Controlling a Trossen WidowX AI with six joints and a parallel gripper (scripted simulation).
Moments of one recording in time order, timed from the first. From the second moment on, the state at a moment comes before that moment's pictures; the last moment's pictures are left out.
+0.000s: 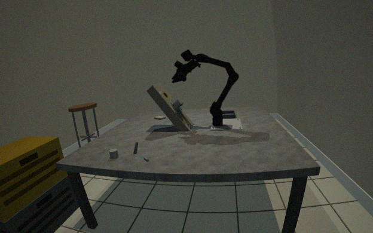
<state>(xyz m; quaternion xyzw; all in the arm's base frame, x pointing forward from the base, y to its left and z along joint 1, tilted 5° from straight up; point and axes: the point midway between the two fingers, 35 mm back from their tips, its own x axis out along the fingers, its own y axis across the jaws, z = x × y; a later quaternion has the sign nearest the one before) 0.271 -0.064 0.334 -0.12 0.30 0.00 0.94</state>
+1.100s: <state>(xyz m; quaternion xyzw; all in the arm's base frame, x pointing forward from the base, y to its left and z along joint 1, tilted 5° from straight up) 0.245 -0.051 0.211 0.06 0.50 -0.04 0.86</state>
